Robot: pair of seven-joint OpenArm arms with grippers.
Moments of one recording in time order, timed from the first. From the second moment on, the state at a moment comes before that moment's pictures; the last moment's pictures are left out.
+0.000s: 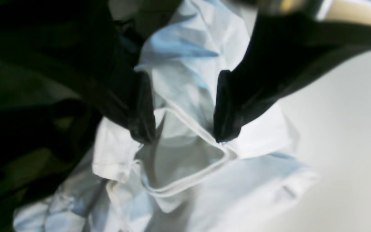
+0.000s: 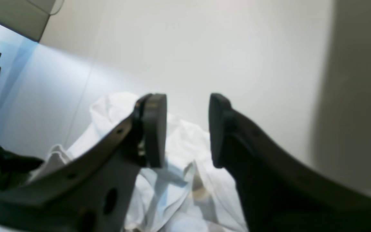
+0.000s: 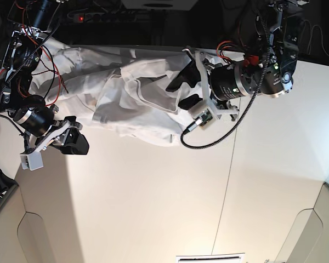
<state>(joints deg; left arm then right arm) 14.5 -10.5 6.1 109.5 -24.2 -38.8 51.7 -1.0 4.3 21.8 96.2 39.8 29.4 -62.7</state>
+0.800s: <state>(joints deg) 14.5 -10.7 13.9 109.5 -47.2 -38.7 62.2 -1.0 4.3 21.8 96.2 39.8 29.4 -62.7</state>
